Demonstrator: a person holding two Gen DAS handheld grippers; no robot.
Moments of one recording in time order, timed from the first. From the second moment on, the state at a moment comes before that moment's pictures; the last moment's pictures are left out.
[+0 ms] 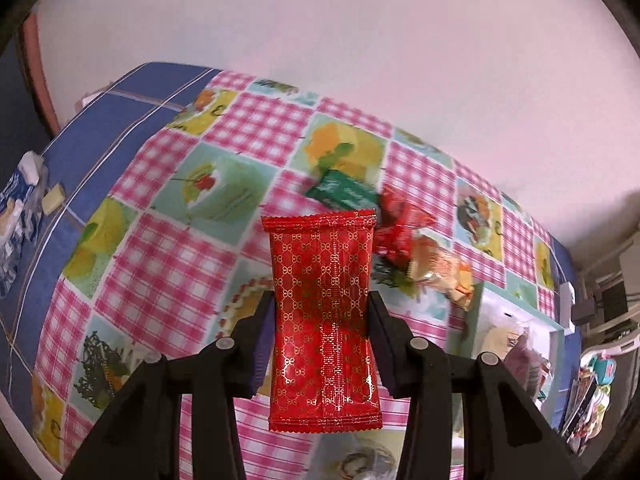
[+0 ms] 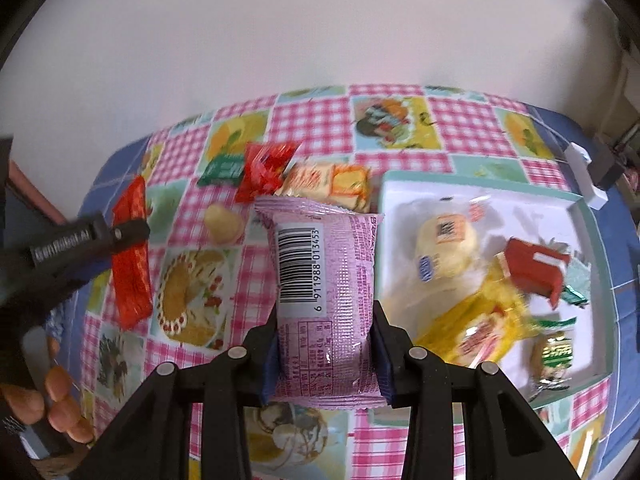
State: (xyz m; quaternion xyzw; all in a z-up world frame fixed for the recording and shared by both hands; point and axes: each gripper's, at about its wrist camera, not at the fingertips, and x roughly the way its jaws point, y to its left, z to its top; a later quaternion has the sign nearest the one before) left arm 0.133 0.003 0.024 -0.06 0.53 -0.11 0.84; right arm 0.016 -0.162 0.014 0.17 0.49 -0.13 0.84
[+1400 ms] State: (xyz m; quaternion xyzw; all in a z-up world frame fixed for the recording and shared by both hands) left arm 0.058 -0.223 -0.049 0.12 0.57 -0.29 0.76; right arm -0.077 -0.372 -0.030 0.34 0.49 -0.32 0.74
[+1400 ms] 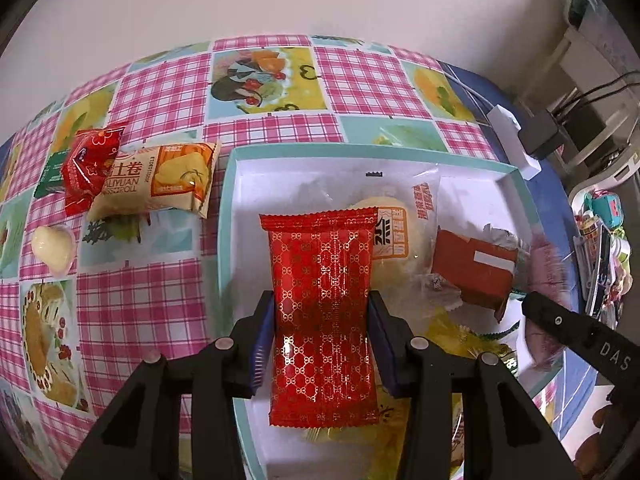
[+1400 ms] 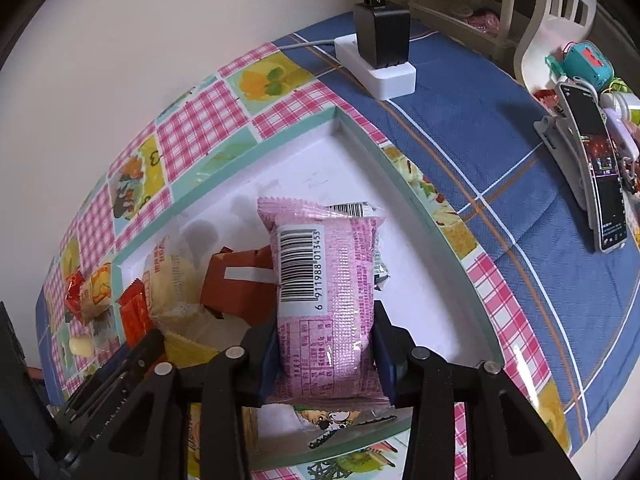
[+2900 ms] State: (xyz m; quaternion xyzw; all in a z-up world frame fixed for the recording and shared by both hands) left arm 0.088 -0.130 0.002 0.08 0.54 -0.04 0.84; right arm -0.052 -0.322 0.009 0.24 0.48 -0.27 0.80
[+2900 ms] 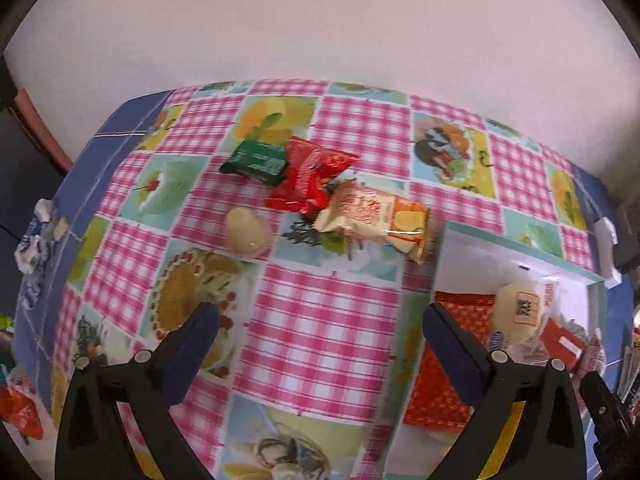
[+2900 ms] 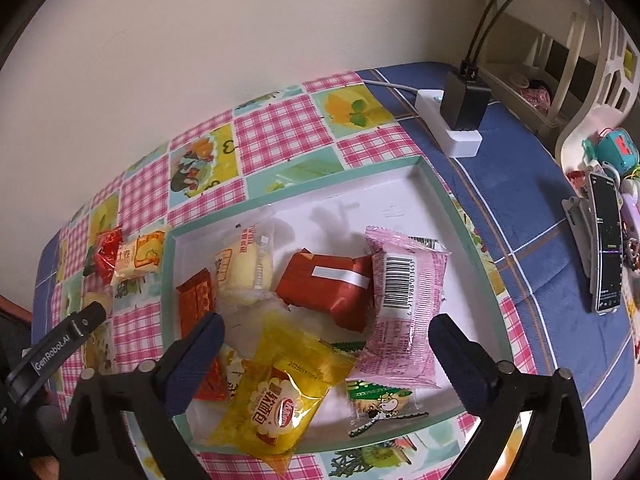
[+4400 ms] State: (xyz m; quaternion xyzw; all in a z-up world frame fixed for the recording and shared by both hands) left arm 0.165 0.052 -0.009 -0.05 0.52 0.02 0.85; right arm 0.082 -0.200 -0.007 0.14 0.51 -0.09 0.85
